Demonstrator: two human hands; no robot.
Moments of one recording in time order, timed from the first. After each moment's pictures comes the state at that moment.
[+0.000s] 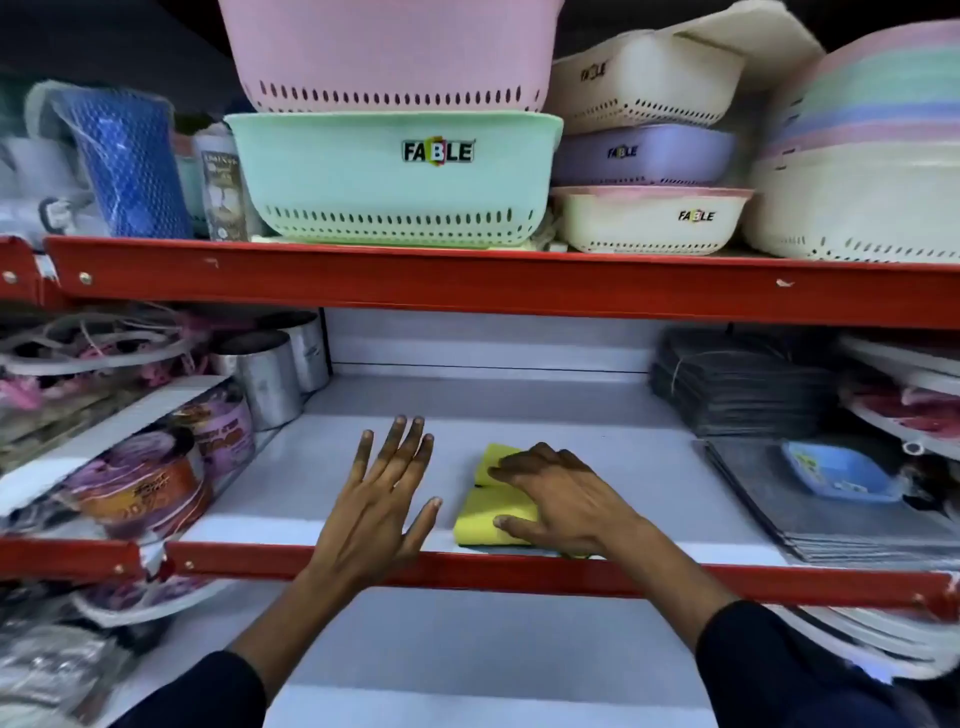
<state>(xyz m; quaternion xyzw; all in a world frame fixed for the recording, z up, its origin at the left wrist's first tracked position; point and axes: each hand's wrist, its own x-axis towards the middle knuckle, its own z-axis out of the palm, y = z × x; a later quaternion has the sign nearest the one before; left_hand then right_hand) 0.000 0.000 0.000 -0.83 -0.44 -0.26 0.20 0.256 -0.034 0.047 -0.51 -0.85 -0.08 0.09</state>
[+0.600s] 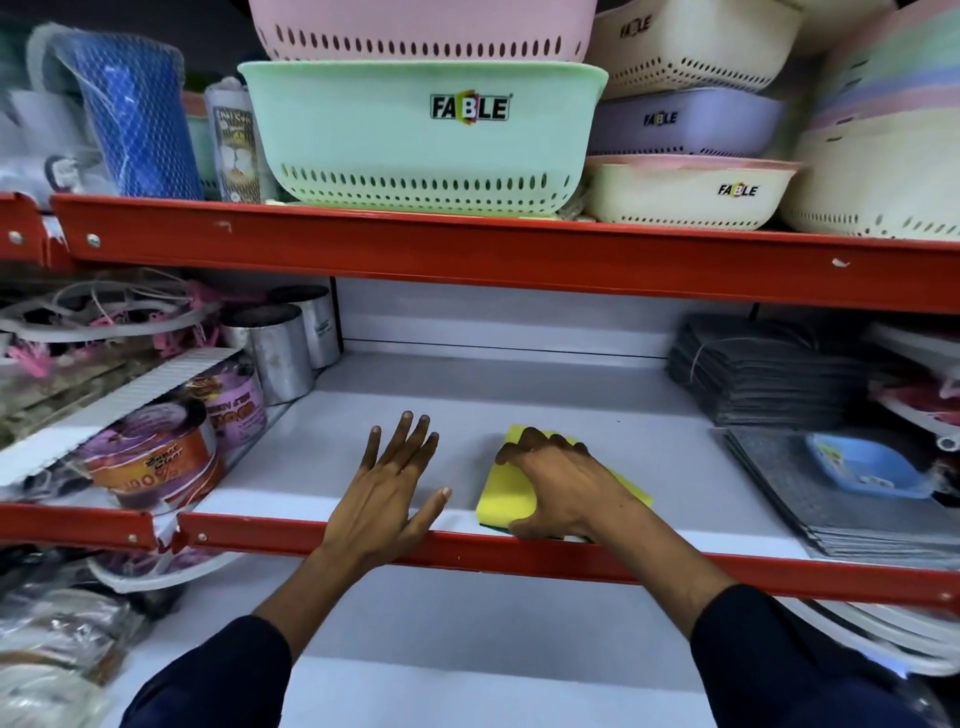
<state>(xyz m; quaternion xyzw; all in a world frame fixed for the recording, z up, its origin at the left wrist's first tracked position) -0.012 0.023 -0.029 -0.84 -0.47 -0.24 0.11 0.233 -0.026 0.050 -0.58 -0.82 -0.04 0.04</state>
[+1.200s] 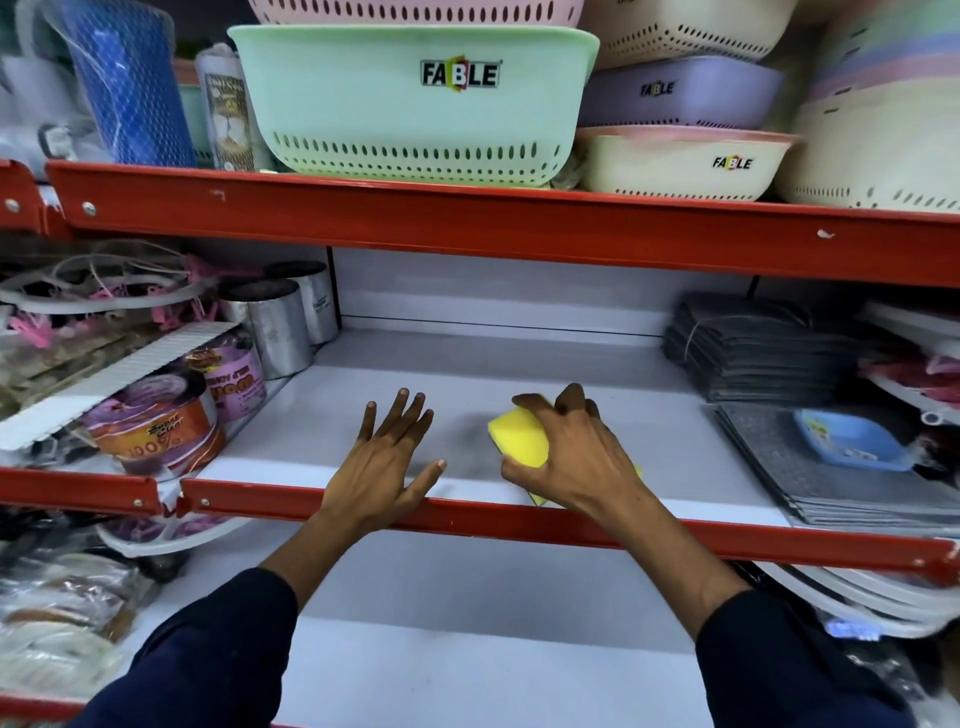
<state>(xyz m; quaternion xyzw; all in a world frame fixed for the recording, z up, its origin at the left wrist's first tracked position) -0.011 0.020 -0.027 -0.85 -0.48 -0.21 0.09 0.240 -0.055 0.051 -0.64 -0.73 -0.03 0.24</state>
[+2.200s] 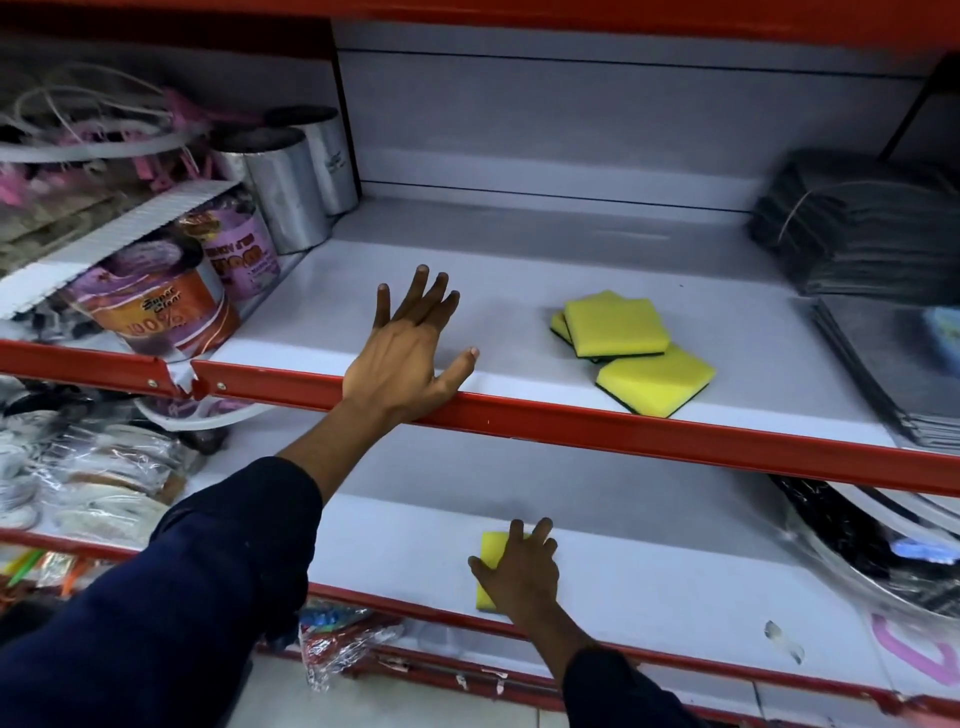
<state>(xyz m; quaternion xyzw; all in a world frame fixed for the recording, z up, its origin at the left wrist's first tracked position) -0.010 0.023 -0.025 -0.82 -0.53 -0.21 0.05 0.154 -0.092 -0.259 -0.78 -0.59 0.22 0.05</state>
